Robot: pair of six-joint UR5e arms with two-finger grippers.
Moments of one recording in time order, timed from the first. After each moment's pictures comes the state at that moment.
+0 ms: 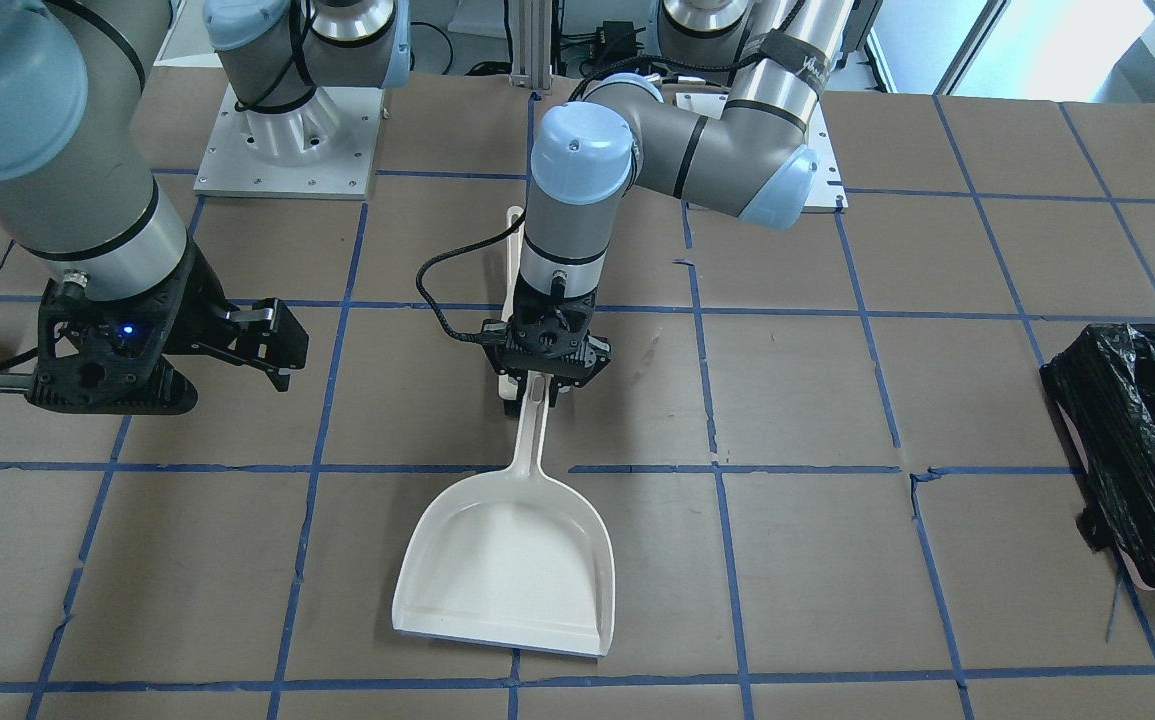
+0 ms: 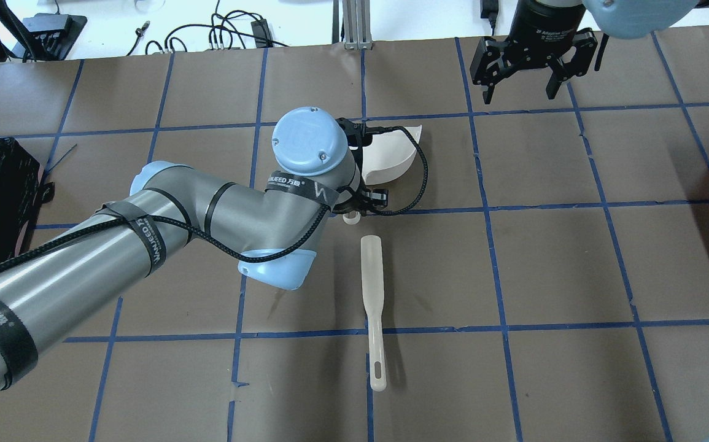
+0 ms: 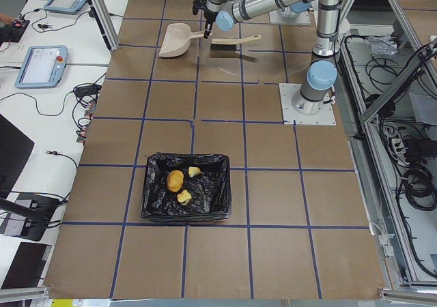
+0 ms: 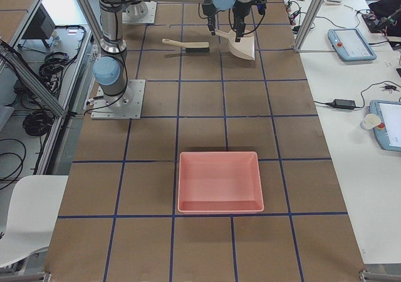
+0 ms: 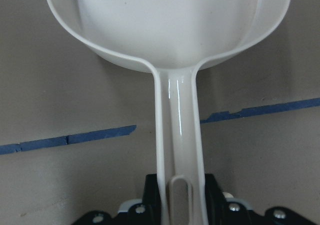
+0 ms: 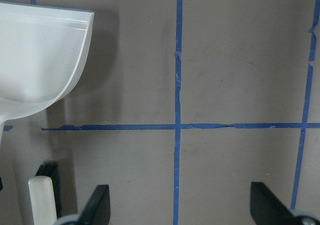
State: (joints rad) left arm -1.97 -1.88 -1.88 -0.71 1.56 -0.28; right arm 1.59 -1.31 1.35 -1.59 -1.59 0.00
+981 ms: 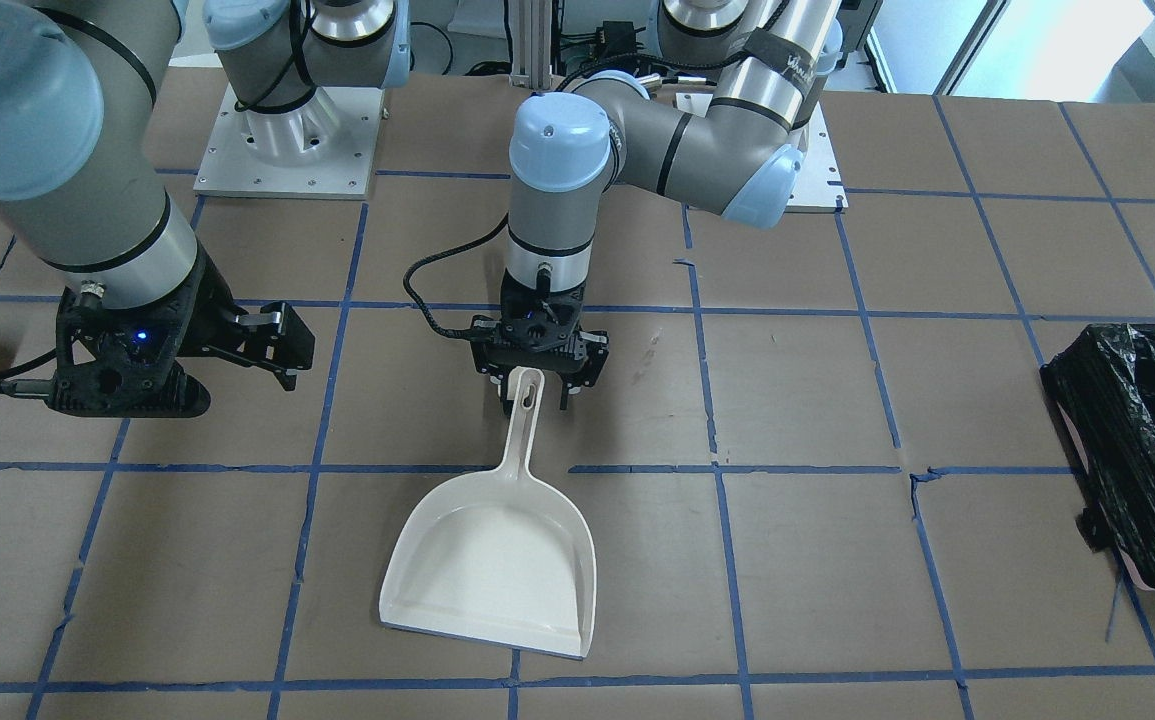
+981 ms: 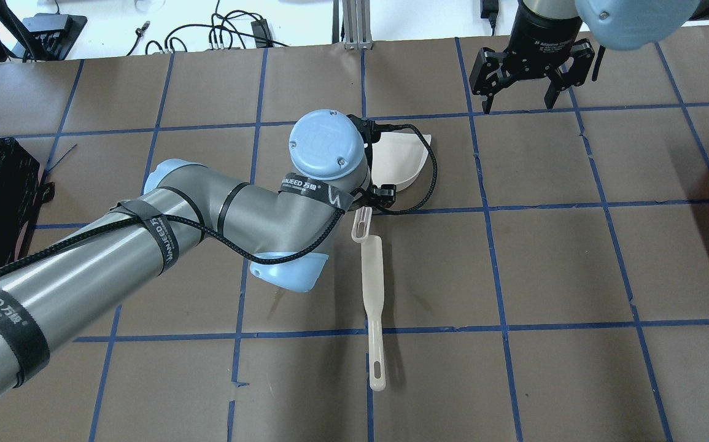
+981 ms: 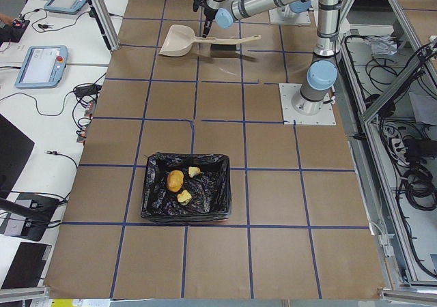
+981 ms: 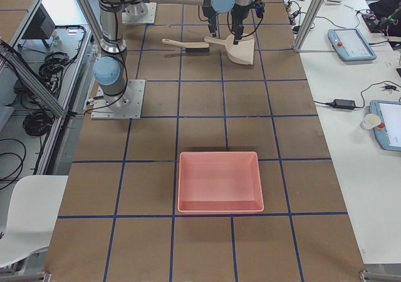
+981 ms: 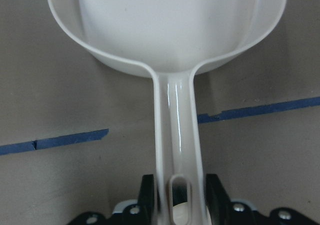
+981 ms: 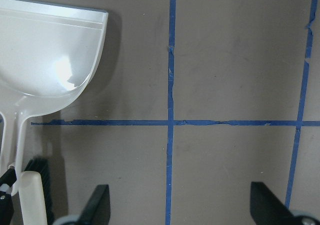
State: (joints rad) left arm -1.98 -1.87 -1.87 -0.71 1.63 -0.30; right arm 1.59 -1.32 1.39 -1.60 -1.59 0.00
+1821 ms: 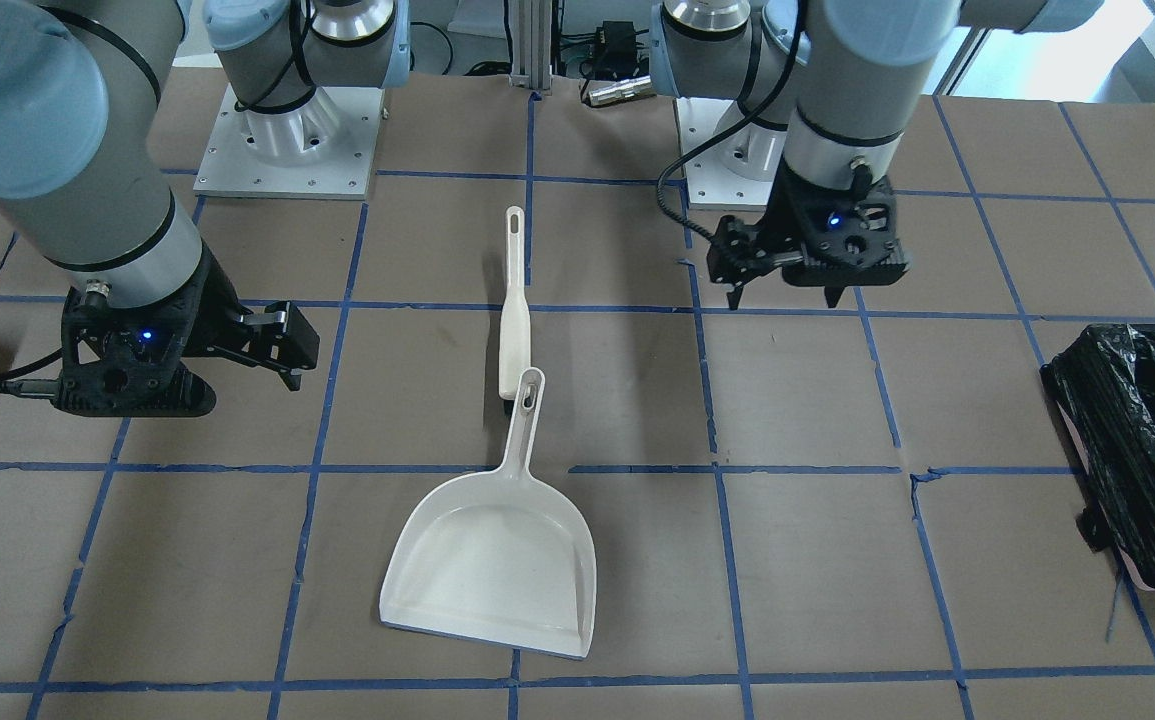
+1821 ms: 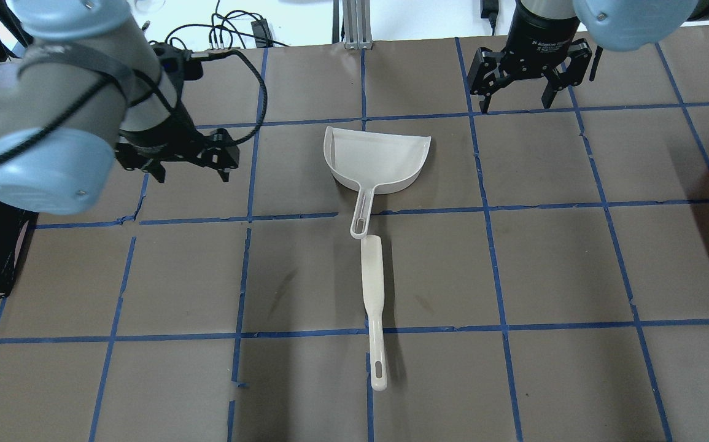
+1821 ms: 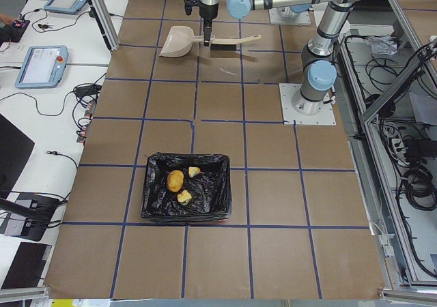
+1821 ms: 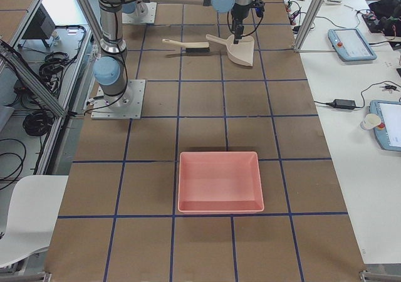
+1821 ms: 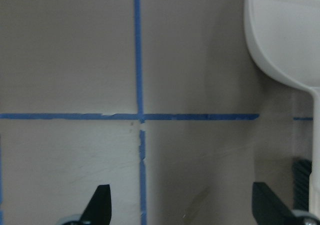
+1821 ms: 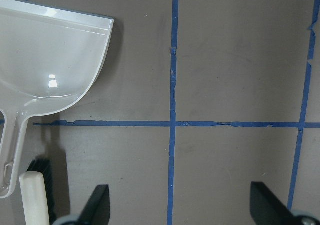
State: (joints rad) left arm -1.57 -1.55 -1.70 -1.45 1.64 0.01; right arm 1.59 -1.32 1.39 -1.61 -1.59 0.00
